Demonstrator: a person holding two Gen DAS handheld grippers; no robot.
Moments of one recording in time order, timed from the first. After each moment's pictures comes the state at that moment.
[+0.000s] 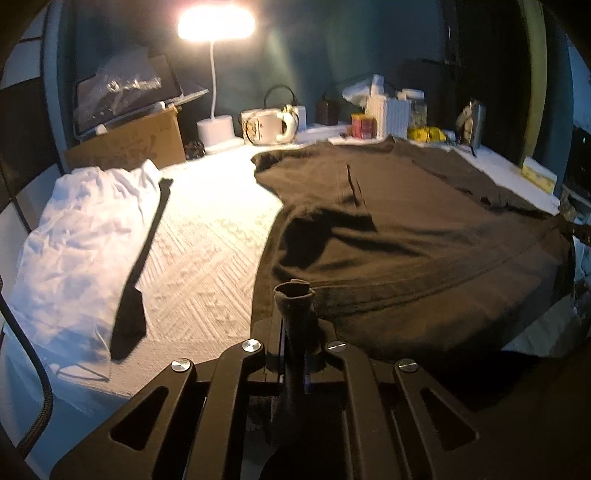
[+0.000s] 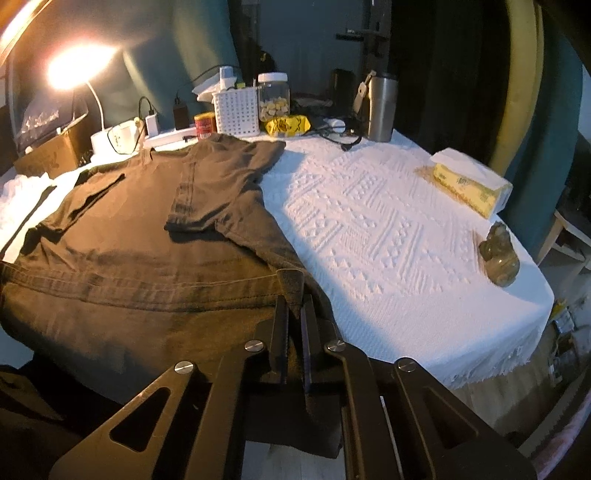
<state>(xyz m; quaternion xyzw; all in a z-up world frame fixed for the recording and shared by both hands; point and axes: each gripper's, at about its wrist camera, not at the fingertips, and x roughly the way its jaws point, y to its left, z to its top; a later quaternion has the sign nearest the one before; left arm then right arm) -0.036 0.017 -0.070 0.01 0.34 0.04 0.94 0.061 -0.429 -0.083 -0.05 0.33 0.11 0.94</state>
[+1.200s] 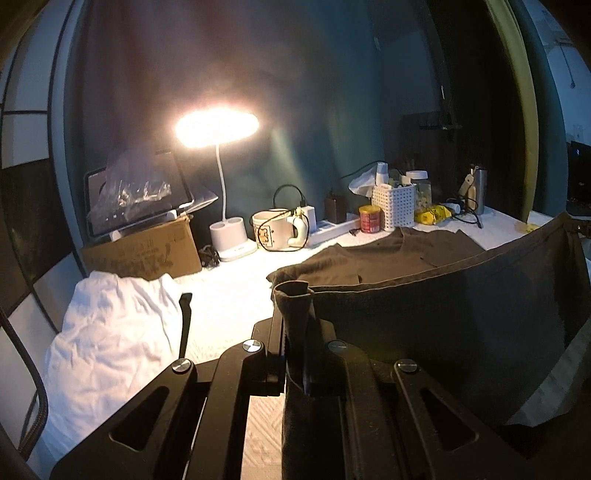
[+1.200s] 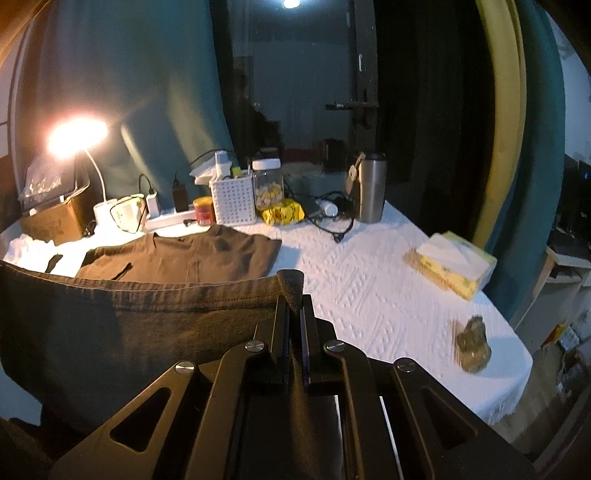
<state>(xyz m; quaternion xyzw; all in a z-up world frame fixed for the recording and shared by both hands) -0.002 0.017 0.007 0.05 0.21 0.06 0.98 0.084 -0.426 0.002 -0.02 0.22 0.10 0.97</state>
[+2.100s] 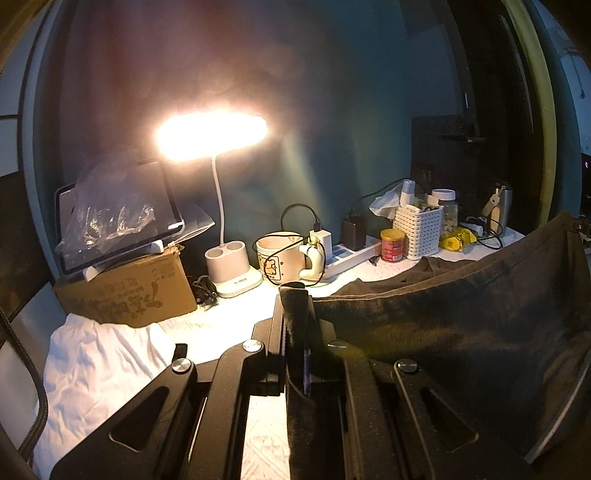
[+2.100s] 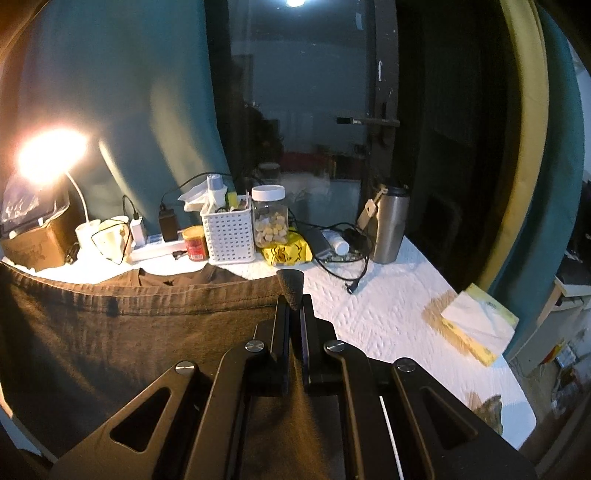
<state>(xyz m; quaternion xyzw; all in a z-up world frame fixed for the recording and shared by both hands) 0.098 0.057 0.032 0.05 0.21 0.05 0.98 0.182 -0.383 0.048 -0.03 0.23 0.09 0.97</state>
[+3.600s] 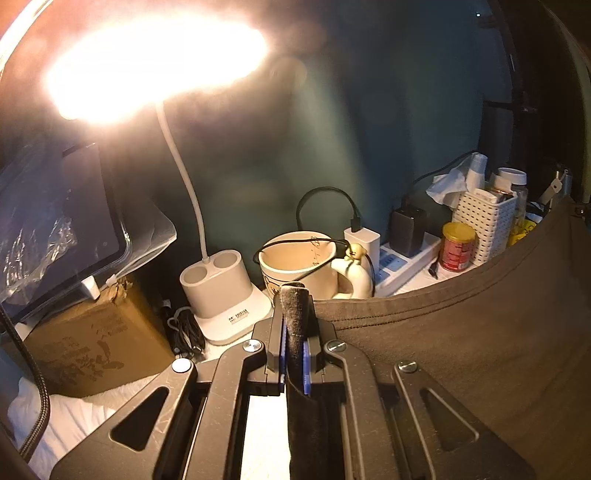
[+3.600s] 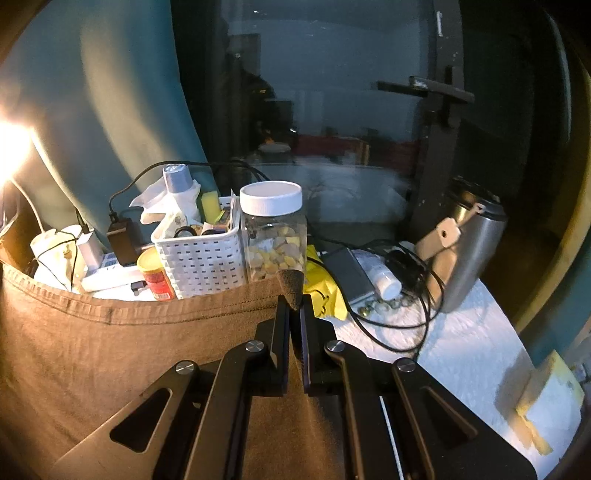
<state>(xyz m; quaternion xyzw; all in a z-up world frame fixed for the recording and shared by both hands) 0.275 0.098 0.000 0.07 0.26 0.07 0.96 0.383 -0.330 0.018 -0.04 0.26 0.11 0.96</state>
